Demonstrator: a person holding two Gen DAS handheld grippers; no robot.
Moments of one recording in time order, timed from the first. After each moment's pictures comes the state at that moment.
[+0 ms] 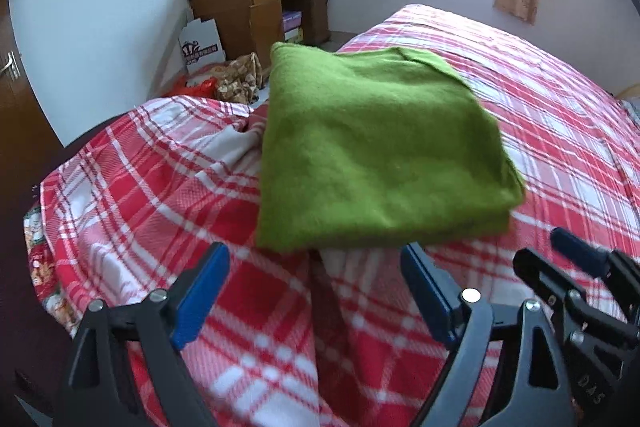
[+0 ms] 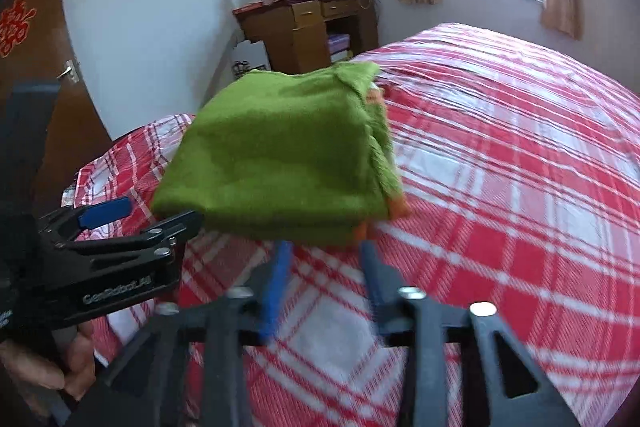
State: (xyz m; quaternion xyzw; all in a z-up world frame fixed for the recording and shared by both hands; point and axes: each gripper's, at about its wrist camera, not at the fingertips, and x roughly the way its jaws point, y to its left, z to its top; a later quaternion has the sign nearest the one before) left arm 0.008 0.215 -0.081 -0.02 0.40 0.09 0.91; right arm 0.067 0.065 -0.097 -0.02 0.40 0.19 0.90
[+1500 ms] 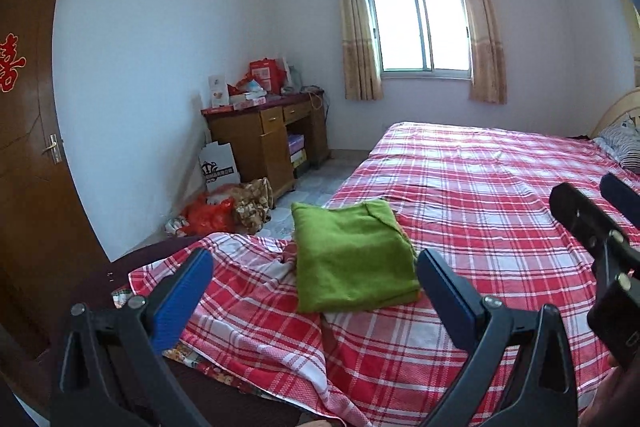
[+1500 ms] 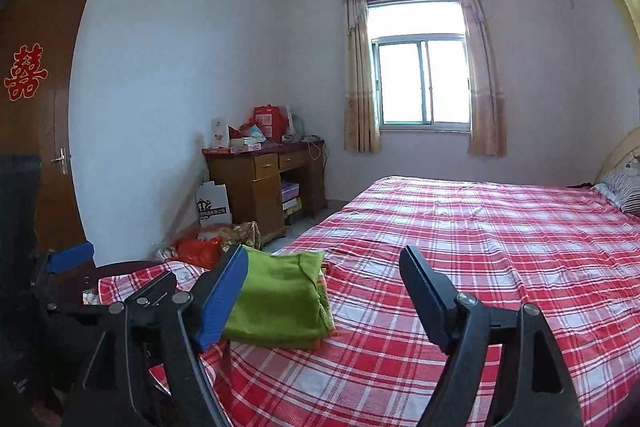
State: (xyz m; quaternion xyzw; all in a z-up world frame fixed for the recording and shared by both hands) left arm -0.132 0.179 0.071 0.02 0.20 0.10 0.98; right arm -0.096 0.036 0.099 -0.02 0.13 0.10 0.99
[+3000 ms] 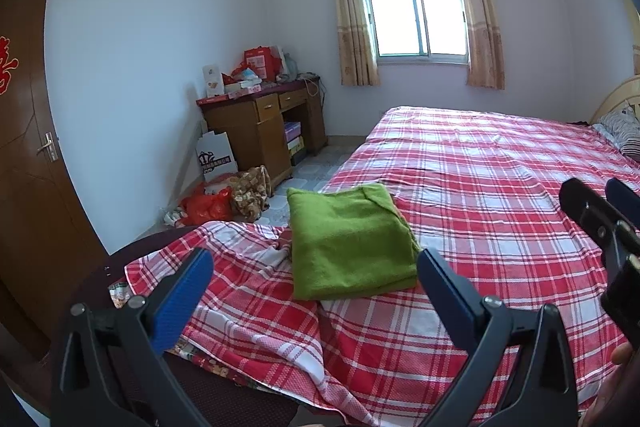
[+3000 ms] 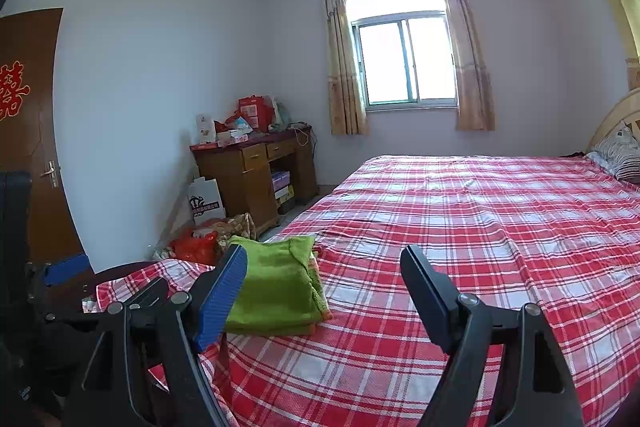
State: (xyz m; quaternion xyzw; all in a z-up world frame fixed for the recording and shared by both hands) left arm -0.125 0.172 0.063 0.03 0.22 0.10 0.97; right arm -0.091 0.021 0.088 0.02 0.17 0.08 0.98
